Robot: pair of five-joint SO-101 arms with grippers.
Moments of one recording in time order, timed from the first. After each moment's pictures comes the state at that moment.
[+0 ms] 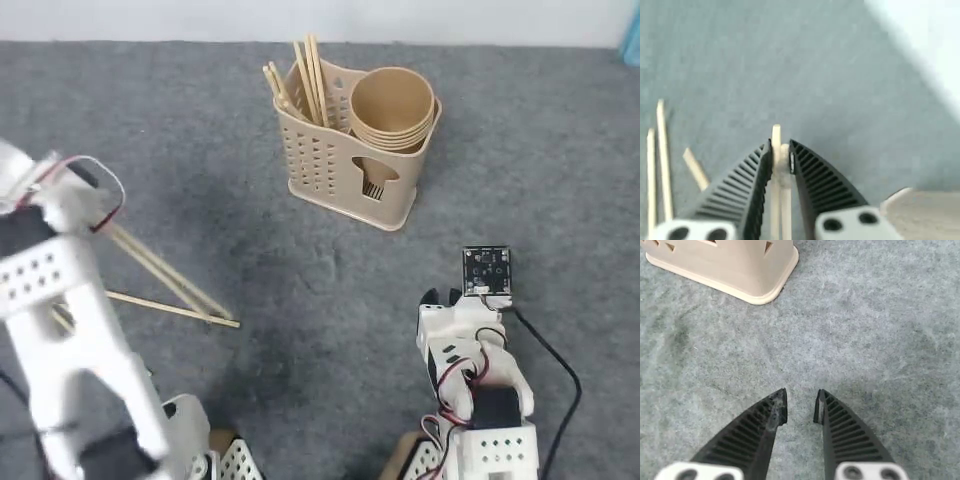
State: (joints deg) left arm -31.7 -27.6 17.9 66.5 30.5; right arm -8.4 -102.7 95.7 59.7 -4.5
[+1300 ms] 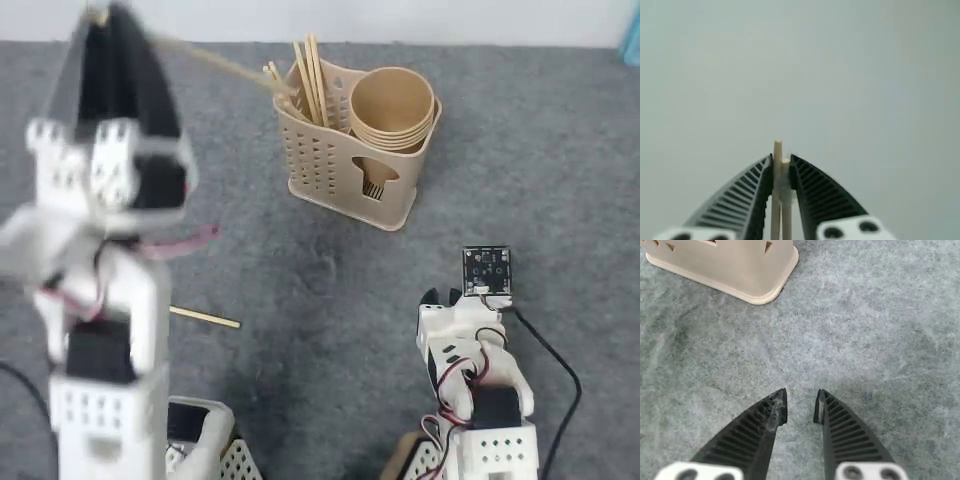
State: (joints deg) left arm 3.3 -51.5 26.9 7.8 23.2; right arm -8.4 -102.7 95.7 59.7 -4.5
